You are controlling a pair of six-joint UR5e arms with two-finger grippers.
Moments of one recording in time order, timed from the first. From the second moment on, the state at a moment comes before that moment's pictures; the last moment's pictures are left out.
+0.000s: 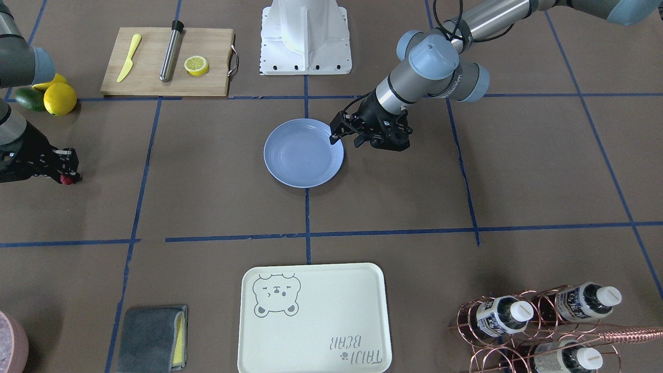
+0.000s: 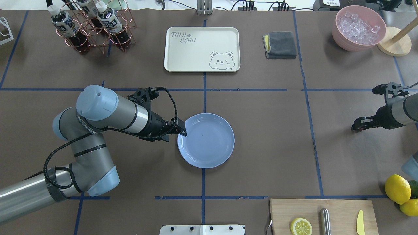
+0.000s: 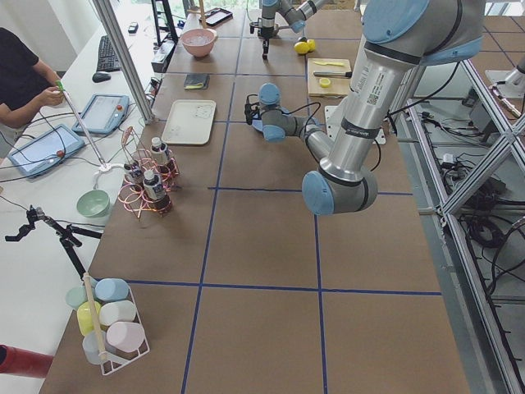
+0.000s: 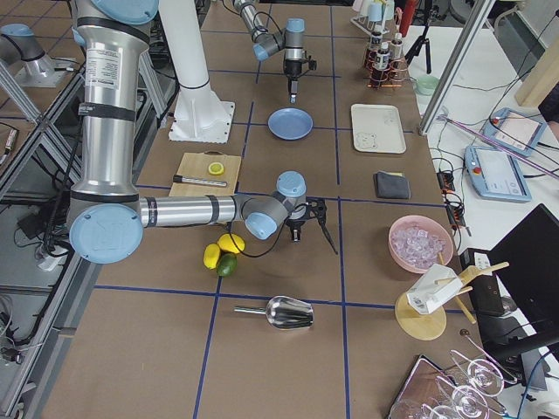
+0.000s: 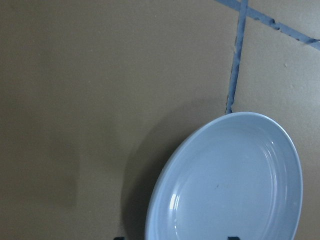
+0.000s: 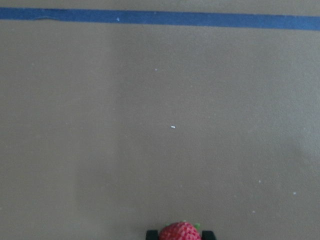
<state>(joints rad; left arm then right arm) -0.53 -2.05 -1.61 -2.29 -2.06 -1.53 0.90 -1.67 1.62 -0.84 2.12 0.85</state>
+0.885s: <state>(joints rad) -0.72 -1.91 -1.70 -2.29 -2.07 -1.39 0.60 -1.37 1.86 -1.01 2.00 1.43</state>
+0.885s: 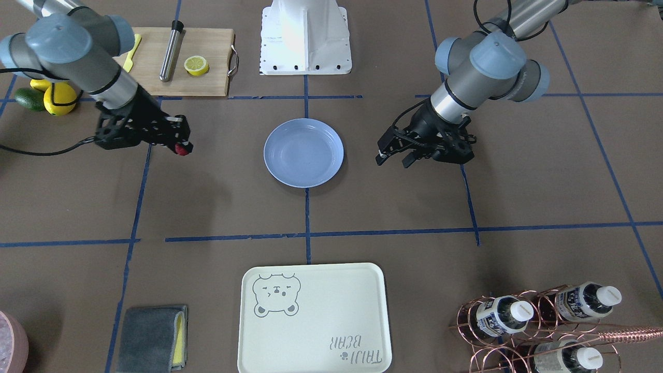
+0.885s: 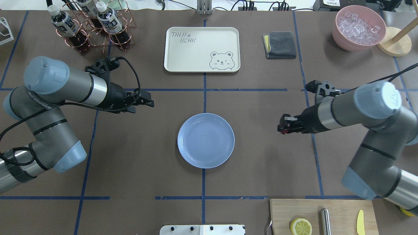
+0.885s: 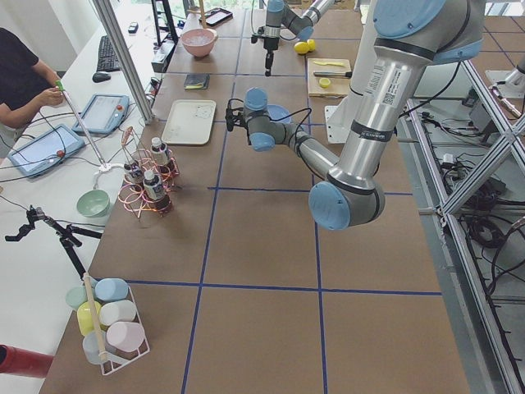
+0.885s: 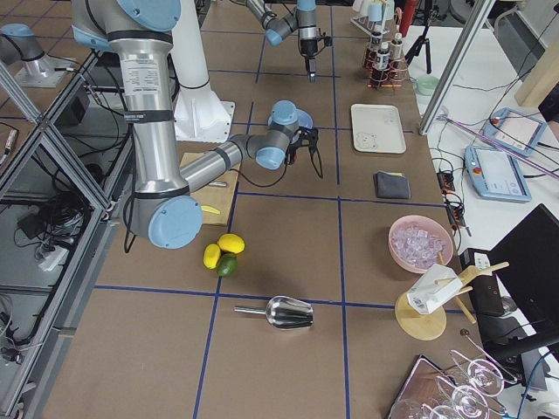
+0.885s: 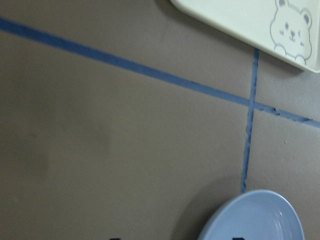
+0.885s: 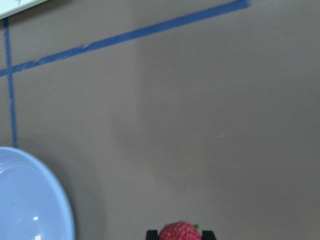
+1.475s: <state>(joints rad) -0.90 -1.69 -1.81 -2.29 -2.13 -1.09 0.44 -0.90 1.67 -1.38 1.82 1.51</state>
